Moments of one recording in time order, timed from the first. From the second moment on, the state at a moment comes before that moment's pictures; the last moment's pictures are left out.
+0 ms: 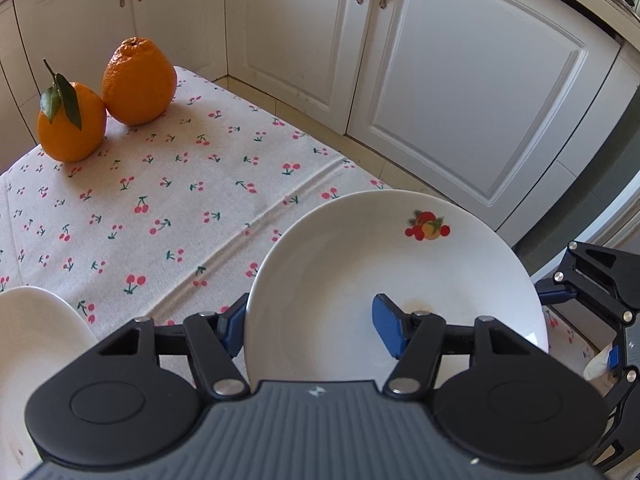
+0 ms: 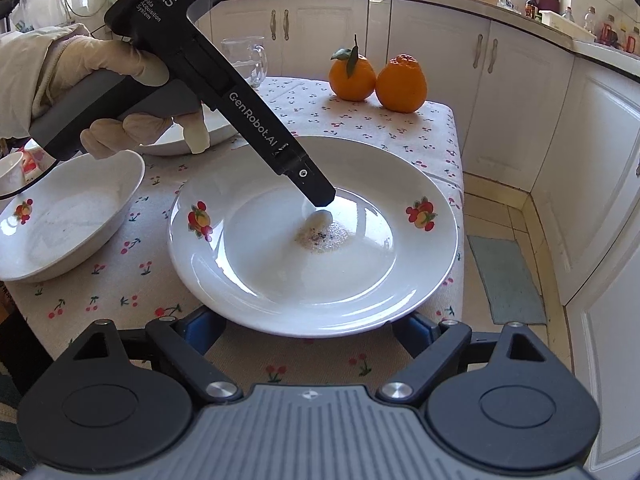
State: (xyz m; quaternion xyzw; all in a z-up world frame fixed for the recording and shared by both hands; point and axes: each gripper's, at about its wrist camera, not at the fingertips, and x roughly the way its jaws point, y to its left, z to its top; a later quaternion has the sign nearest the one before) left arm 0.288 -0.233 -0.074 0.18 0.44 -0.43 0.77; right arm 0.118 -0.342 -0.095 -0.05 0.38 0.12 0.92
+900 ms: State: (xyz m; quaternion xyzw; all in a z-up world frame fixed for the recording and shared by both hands) left arm 0.310 -0.245 -0.079 0.17 0.42 -0.42 0.78; right arm 0.151 -0.352 -0.097 -0.06 0.37 0.11 0.92
